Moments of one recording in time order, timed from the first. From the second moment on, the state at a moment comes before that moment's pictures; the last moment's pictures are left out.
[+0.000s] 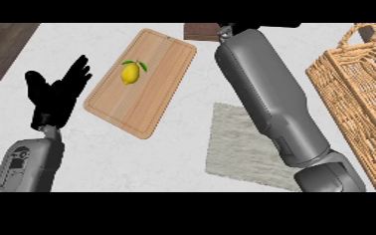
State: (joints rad) left arm -0.29 0.24 0.13 -1.34 0.03 -0.07 0.23; right arm -1.21 -0.01 0.04 -0.77 1.33 -0.60 1.16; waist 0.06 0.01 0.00
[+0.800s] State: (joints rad) left arm -0.25 0.25 0.16 -1.36 0.04 -0.07 0.22; right arm -1.44 -0.19 -0.18 -0.53 1.56 -0.56 1.21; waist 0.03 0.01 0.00
